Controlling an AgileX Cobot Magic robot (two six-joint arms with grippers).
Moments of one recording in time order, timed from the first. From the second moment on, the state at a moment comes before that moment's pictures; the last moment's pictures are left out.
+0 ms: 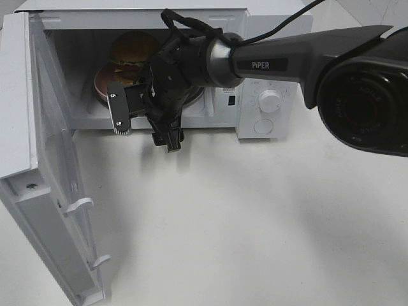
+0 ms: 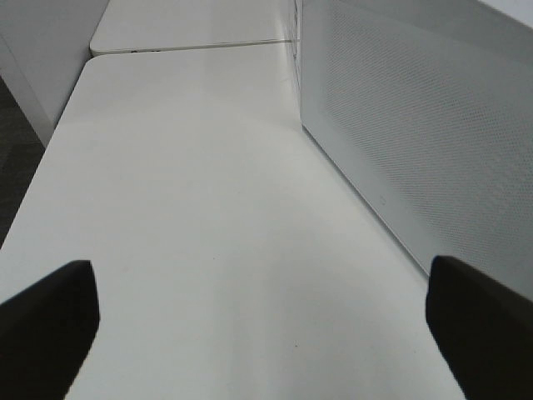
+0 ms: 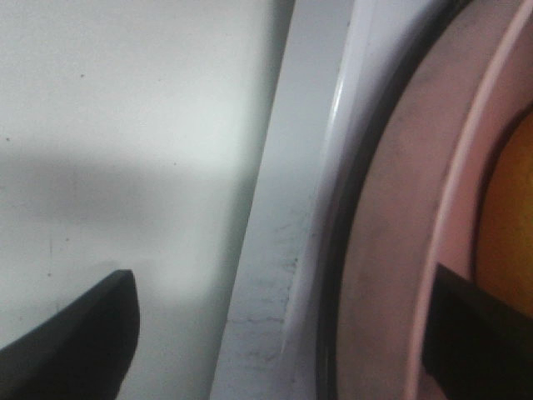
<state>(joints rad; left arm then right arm) -0.05 0.00 -0.50 0.01 1.05 0.04 0.68 2.47 -1.96 -0.28 0.47 -1.02</state>
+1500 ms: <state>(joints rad) -0.05 0.00 -0.50 0.01 1.05 0.04 0.67 2.41 -1.97 -0.22 0.61 -1.01</state>
